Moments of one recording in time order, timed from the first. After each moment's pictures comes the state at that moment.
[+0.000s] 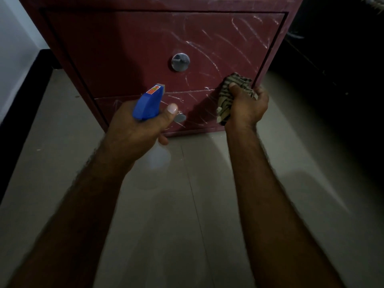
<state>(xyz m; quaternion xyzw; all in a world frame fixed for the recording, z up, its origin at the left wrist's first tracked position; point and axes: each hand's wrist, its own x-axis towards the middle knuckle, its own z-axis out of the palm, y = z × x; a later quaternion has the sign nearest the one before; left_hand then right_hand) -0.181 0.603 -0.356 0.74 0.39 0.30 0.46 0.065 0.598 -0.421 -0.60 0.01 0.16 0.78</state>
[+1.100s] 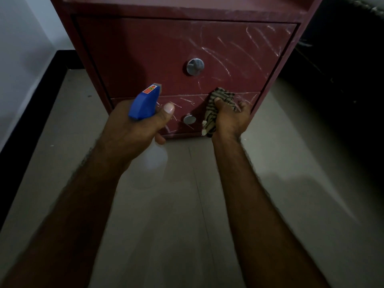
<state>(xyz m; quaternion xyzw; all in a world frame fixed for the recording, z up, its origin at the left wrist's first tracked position) -0.208 0.611 -0.350 0.74 0.42 0.31 0.43 0.011 0.610 -0.434 -0.63 -0.01 0.21 0.75</state>
